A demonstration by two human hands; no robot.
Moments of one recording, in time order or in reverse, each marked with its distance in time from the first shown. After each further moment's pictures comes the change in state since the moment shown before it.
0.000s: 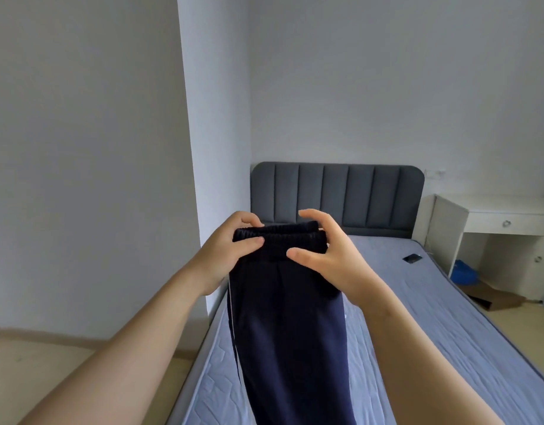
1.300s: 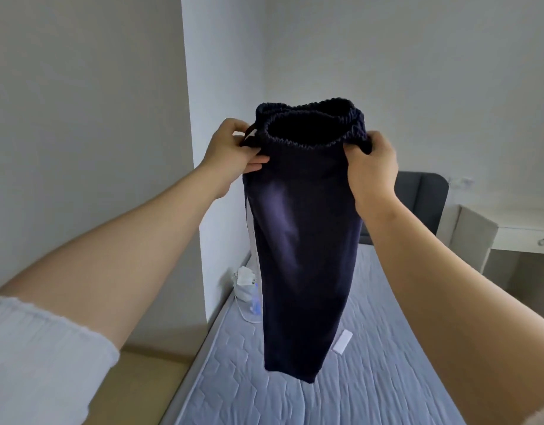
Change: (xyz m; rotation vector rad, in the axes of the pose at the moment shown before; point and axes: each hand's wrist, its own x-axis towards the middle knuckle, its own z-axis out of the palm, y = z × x) left_hand 0.156 0.071 0.007 0.117 0.350 0.104; right_hand 0.142 -0.038 -0.084 -0.079 0.593 -0.110
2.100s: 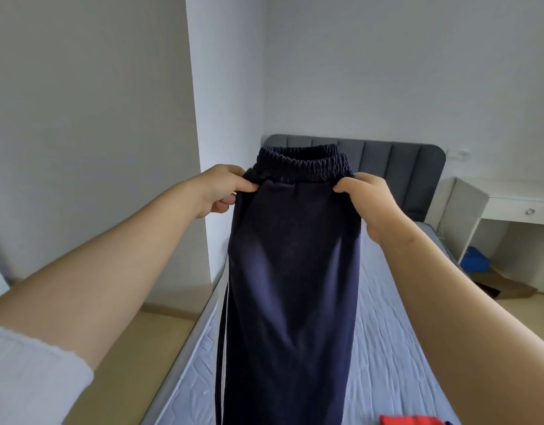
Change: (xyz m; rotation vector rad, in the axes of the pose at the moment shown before) left_hand -0.091 -0.043 -0.036 0.186 -0.274 -0.515; right_hand -0.096 0.023 -0.038 -0.024 -0.347 0.442
